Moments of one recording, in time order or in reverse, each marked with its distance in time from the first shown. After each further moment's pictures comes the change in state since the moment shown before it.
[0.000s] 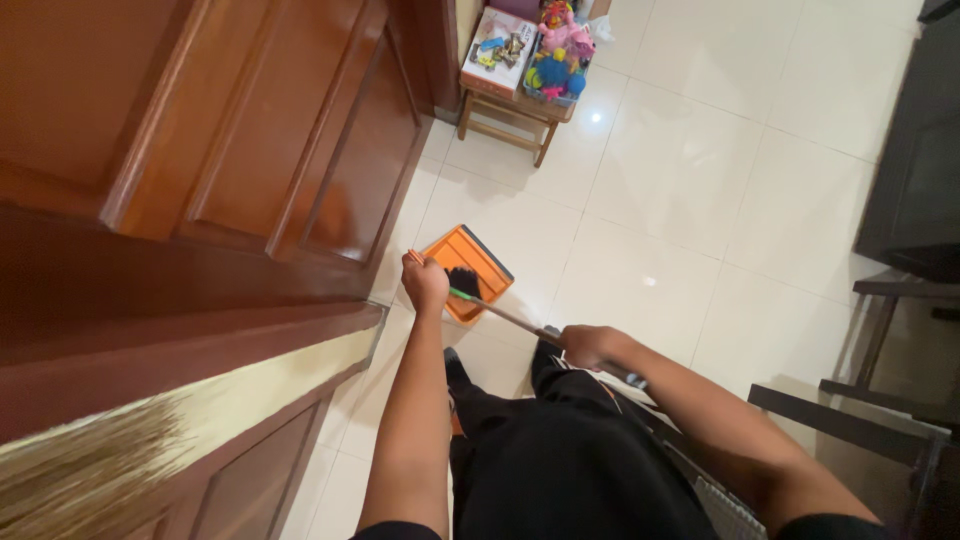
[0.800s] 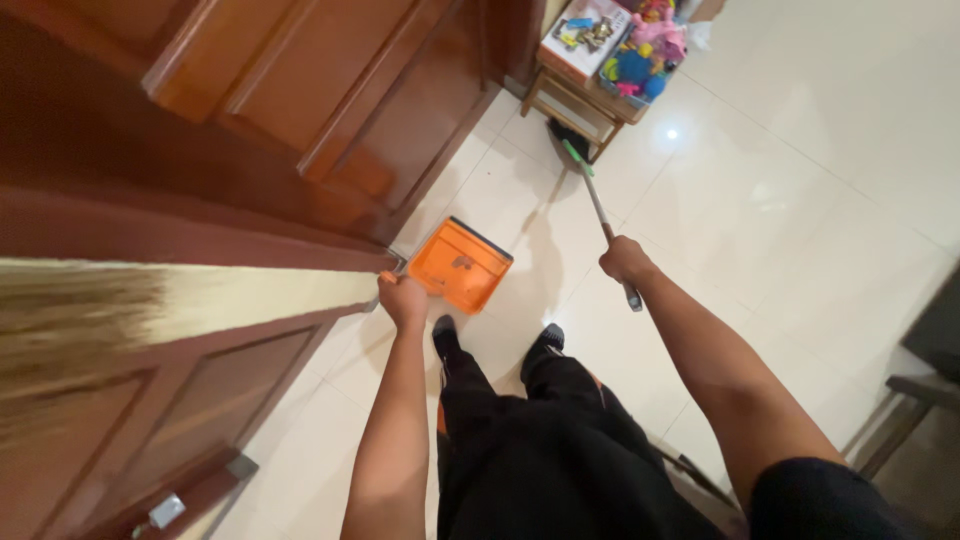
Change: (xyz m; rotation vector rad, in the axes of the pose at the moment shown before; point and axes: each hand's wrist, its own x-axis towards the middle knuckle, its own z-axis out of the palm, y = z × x) left_hand -0.054 -0.113 -0.040 -0.091 0.396 -0.128; right_hand 0.113 0.104 -0.115 0.285 0.512 0.160
